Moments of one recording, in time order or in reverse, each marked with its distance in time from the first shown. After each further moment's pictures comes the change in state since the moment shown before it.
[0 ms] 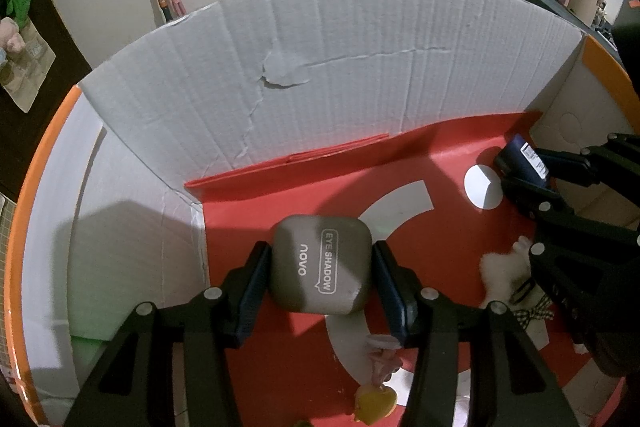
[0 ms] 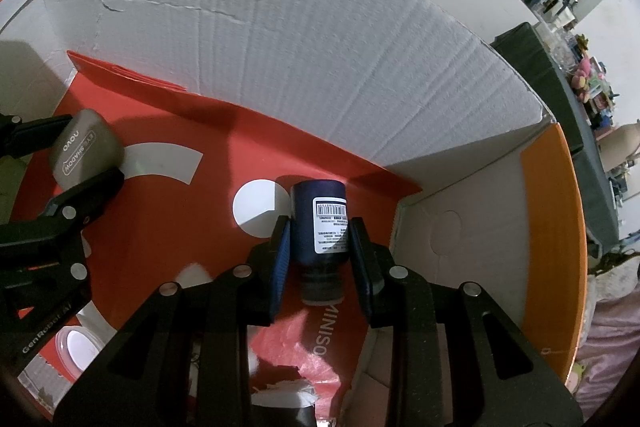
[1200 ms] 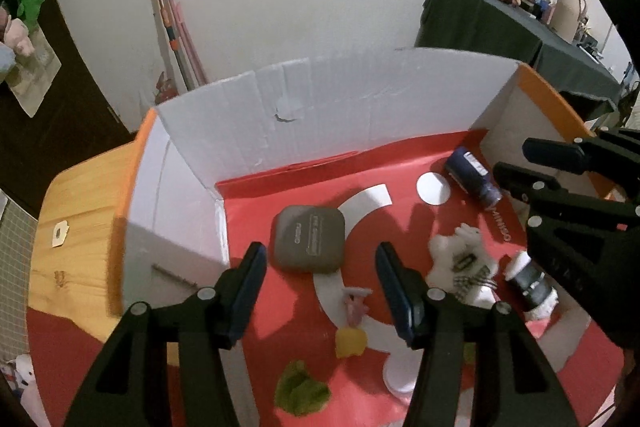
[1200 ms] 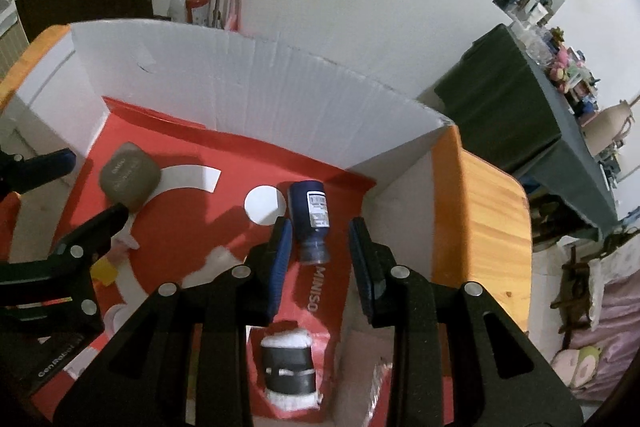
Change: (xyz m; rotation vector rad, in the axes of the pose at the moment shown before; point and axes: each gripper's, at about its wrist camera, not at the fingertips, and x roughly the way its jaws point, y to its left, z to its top) left arm -0.064 0.004 -0.008 -0.009 -0.088 -0.038; right arm -0.073 -0.007 -0.013 0.087 -0.081 -0.004
